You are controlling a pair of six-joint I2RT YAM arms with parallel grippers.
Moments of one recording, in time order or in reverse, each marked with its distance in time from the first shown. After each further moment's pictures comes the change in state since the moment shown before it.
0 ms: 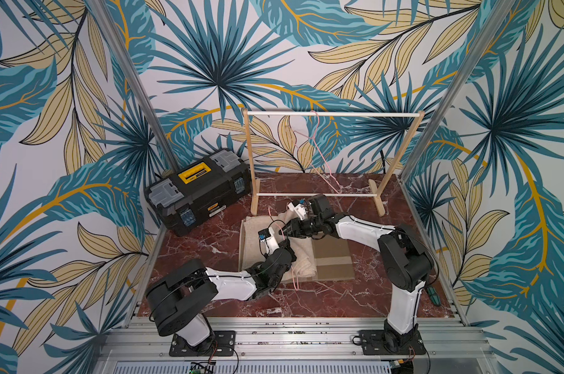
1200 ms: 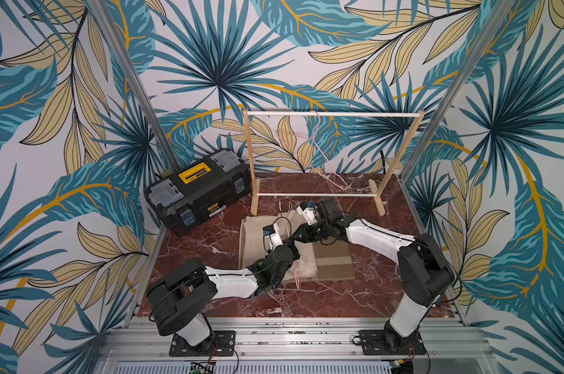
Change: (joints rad) left arm 0.002 0.008 0.043 -0.003 0.060 0.063; right arm 0.012 -0.188 -0.085 -0.204 0.262 -0.158
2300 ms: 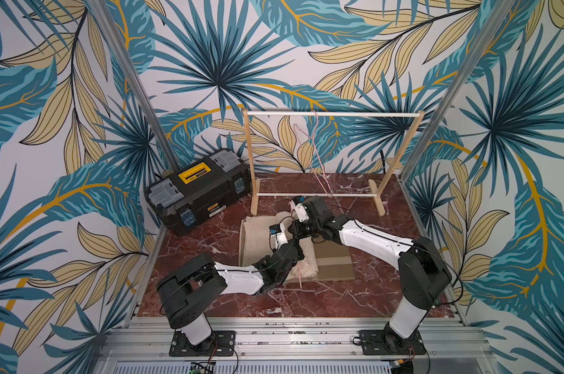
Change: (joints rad) left arm -0.002 0.073 0.056 -0.008 0.047 0.005; right arm 0.116 0.027 0.076 0.035 0.290 0.023
